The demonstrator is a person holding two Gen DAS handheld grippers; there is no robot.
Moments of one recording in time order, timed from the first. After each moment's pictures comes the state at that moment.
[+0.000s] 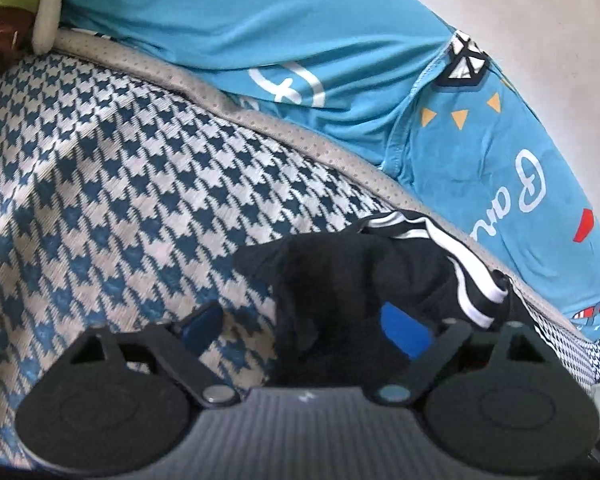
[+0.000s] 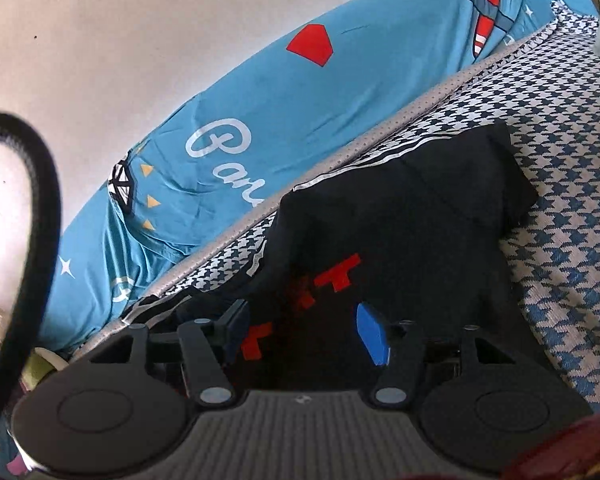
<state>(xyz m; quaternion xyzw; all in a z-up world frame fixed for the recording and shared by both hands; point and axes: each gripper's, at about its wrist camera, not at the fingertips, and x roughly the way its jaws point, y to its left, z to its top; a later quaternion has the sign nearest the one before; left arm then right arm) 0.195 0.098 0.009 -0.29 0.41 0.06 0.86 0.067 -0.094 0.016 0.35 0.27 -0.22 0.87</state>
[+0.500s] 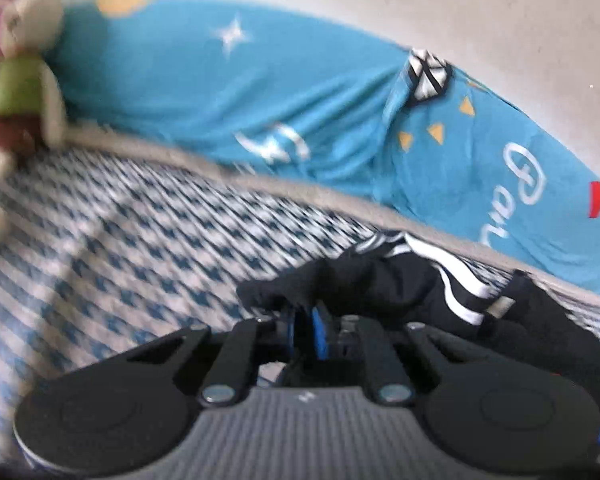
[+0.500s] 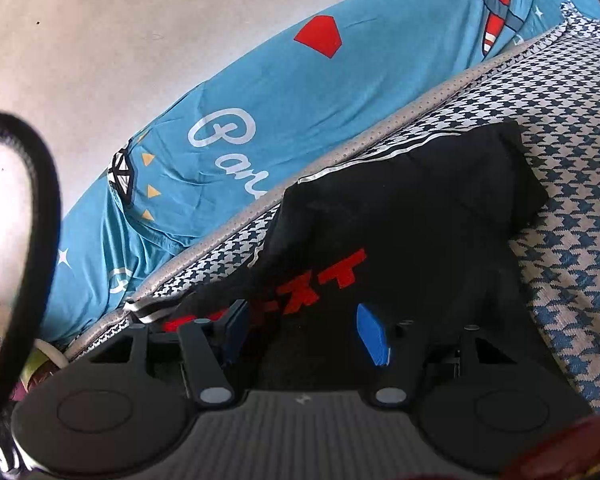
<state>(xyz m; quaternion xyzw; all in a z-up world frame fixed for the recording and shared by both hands) 0.175 0.065 0.033 -0.16 0.35 0.14 0.91 0.076 -0.089 0.018 0.35 0.28 -0.21 0.87</state>
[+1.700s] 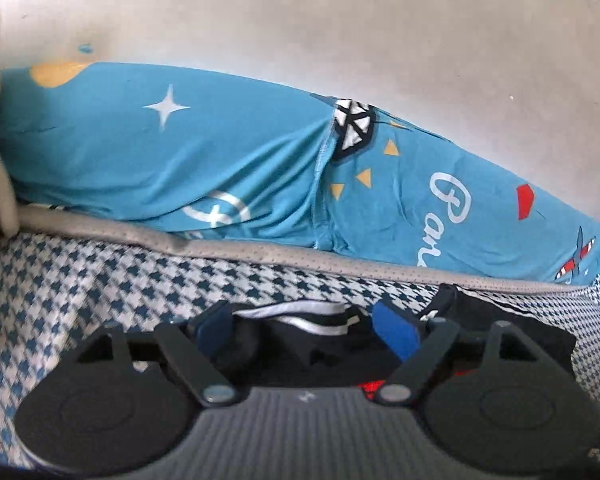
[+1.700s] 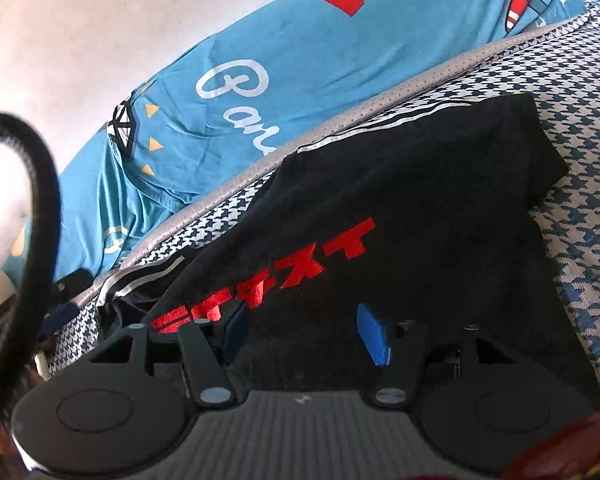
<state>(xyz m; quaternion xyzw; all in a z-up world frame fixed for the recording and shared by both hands) 0.185 0.086 0.073 -0.14 0.31 0.00 0.94 0.096 -0.076 0.013 0.33 0.34 -0.19 0.86</state>
